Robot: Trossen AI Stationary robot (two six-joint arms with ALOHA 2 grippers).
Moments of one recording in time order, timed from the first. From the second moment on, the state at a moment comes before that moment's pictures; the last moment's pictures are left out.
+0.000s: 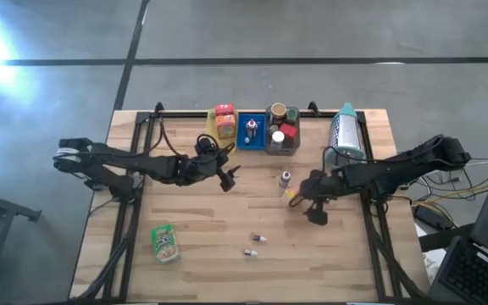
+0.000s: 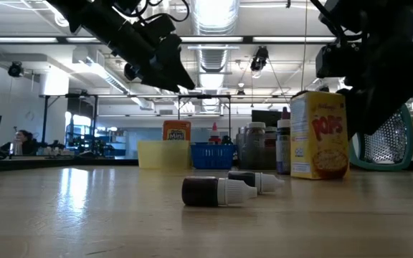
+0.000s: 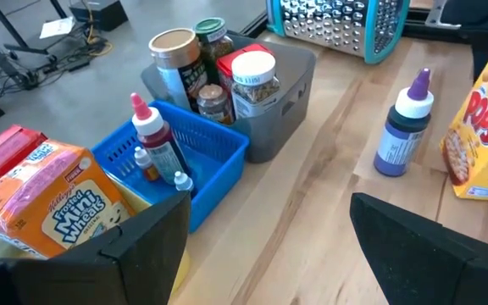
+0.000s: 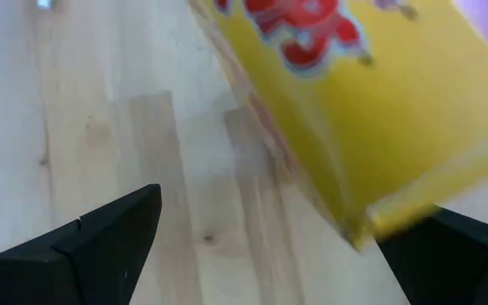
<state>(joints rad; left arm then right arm) 0.00 1.37 0.81 0.06 -0.56 -0.18 0.16 1.22 0.64 -0.53 0.01 0.37</state>
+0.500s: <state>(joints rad) 0.00 1.37 0.81 0.03 -0.56 -0.18 0.17 1.22 0.64 -0.41 -0.11 0.39</state>
